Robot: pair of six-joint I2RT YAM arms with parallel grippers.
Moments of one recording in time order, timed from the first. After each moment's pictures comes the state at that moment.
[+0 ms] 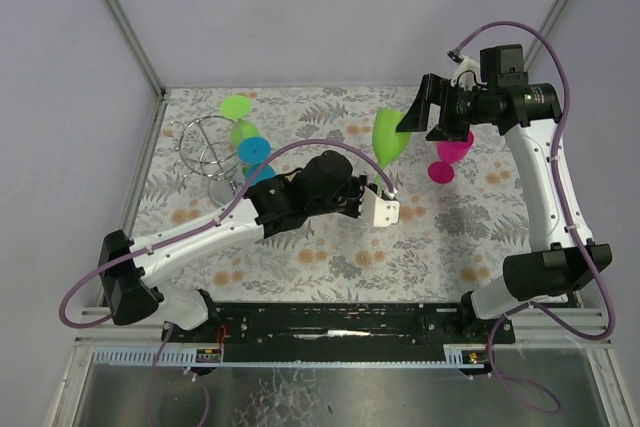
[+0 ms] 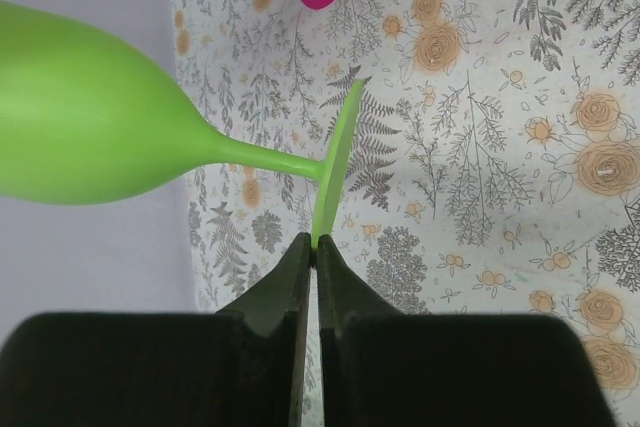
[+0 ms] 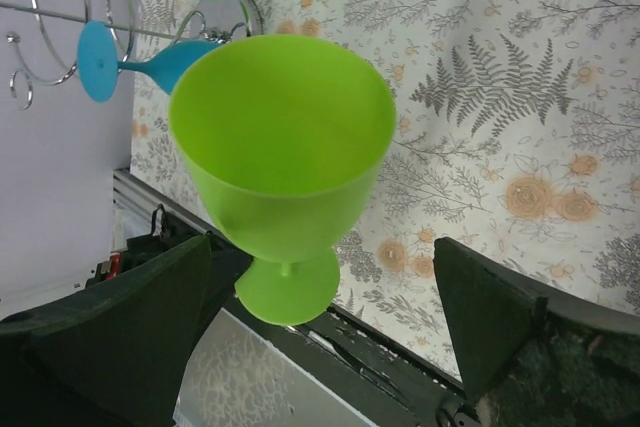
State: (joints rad) left arm -1.03 1.43 1.31 -0.44 0.02 0.89; right arm 0.13 1.53 1.83 -1.15 -0.55 0.30
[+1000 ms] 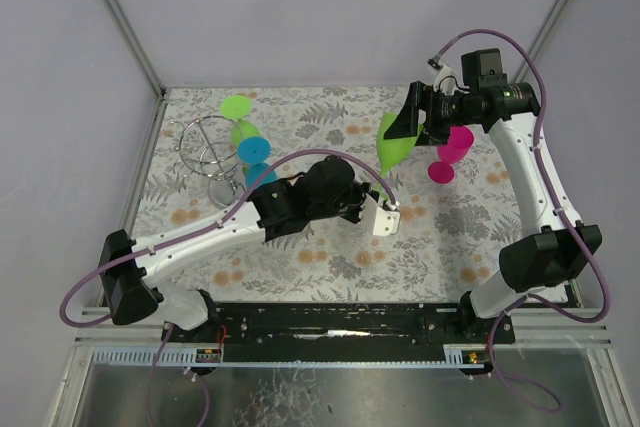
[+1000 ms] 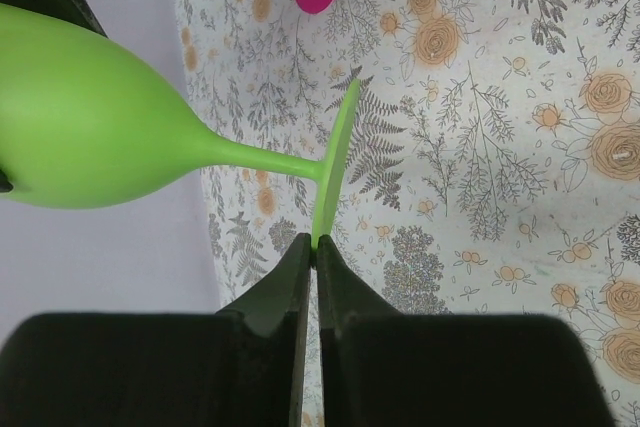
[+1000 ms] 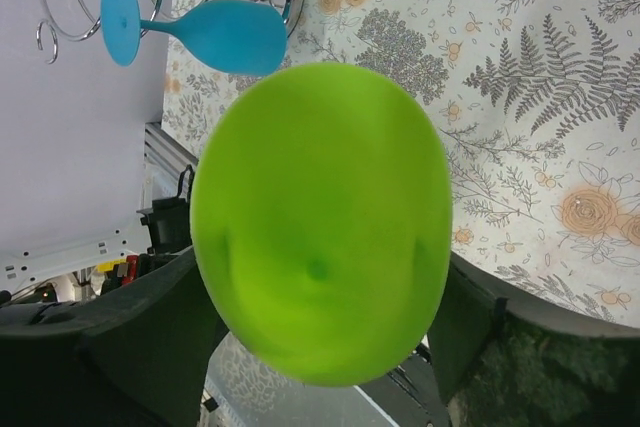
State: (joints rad) left arm -1.05 1.43 1.29 -0.42 0.02 0.98; right arm 0.16 1.58 1.77 -1.09 -0.69 0.29
